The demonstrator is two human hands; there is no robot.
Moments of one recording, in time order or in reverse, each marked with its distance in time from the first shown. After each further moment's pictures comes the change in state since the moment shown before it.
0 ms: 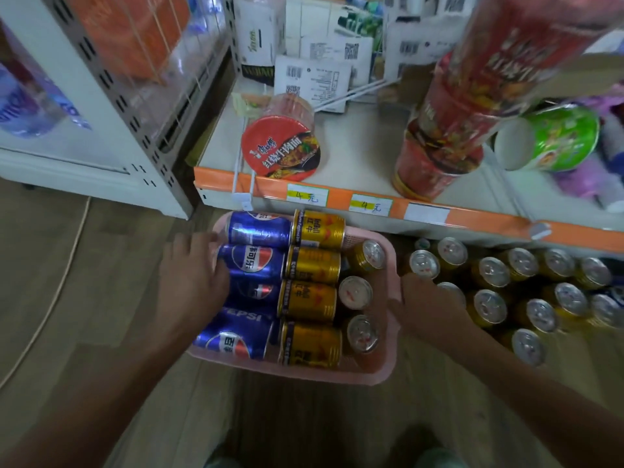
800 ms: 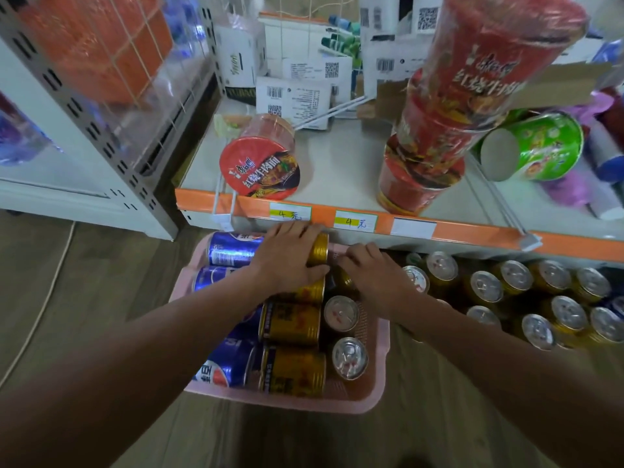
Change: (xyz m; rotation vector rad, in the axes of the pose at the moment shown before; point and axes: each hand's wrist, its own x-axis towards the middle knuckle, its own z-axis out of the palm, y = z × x) left_hand 0.084 0.104 0.089 0.251 -0.369 0.526; right_hand 0.089 -0.005 0.008 -0.389 0.246 -0.527
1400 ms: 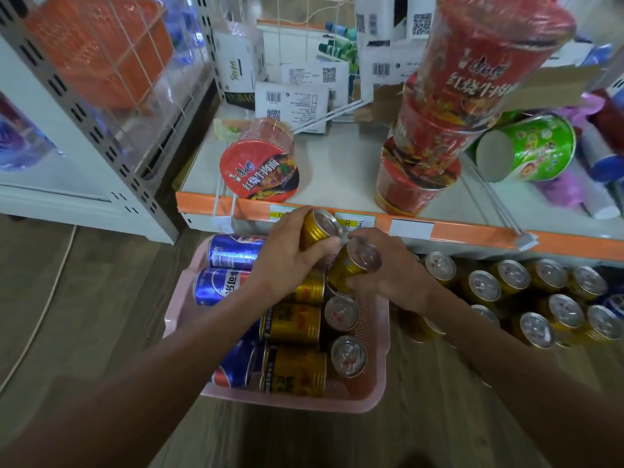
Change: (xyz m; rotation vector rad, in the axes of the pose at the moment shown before) left_hand -0.024 0.027 -0.030 -0.761 0.255 -0.160; right_hand -0.027 0.000 -0.059 0.957 0.132 0.272
